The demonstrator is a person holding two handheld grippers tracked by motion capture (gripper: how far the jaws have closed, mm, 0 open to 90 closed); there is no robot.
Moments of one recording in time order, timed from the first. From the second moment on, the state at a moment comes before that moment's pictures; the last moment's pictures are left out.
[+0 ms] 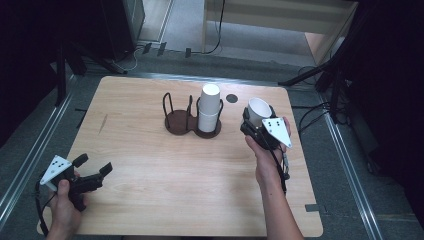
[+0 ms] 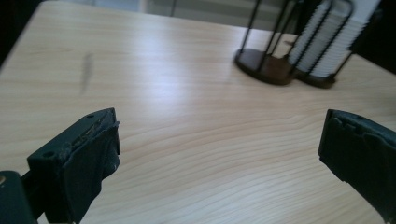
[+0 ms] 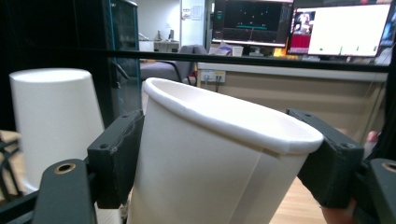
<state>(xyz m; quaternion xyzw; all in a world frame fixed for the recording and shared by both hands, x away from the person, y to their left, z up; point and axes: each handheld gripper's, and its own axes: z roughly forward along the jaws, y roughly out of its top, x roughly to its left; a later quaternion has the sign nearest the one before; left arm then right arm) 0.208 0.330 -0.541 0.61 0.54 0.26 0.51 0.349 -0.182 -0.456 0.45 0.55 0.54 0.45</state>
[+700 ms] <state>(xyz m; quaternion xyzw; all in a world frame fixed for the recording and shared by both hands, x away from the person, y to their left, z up) 0.213 0.344 -0.552 0.57 0.57 0.24 0.54 0.397 -0.196 -0.497 0.42 0.59 0.48 0.49</state>
